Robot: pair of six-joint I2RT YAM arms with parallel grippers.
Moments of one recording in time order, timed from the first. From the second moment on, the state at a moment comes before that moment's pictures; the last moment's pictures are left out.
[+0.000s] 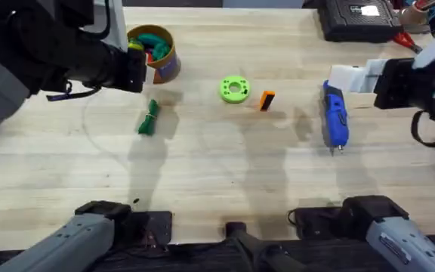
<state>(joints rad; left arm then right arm) -0.12 1.16 1.04 -0.87 0.06 0.07 0.01 0.78 0.90 -0.82 -0.04 0.00</state>
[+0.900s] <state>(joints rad) -0.12 1.16 1.04 -0.81 0.06 0.07 0.01 0.78 0.90 -0.82 -0.04 0.00</state>
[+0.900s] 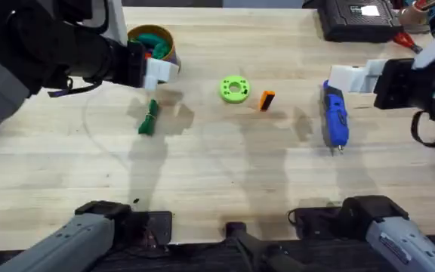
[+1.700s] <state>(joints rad) -0.12 1.16 1.04 -0.39 0.05 0.07 0.01 0.78 0.90 -0.83 -0.04 0.00</state>
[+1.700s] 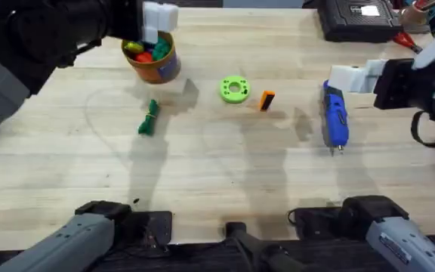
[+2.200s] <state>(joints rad) -0.12 1.08 1.03 -0.36 -0.06 0.08 0.01 0.78 0.90 -0.83 -0.04 0.00</state>
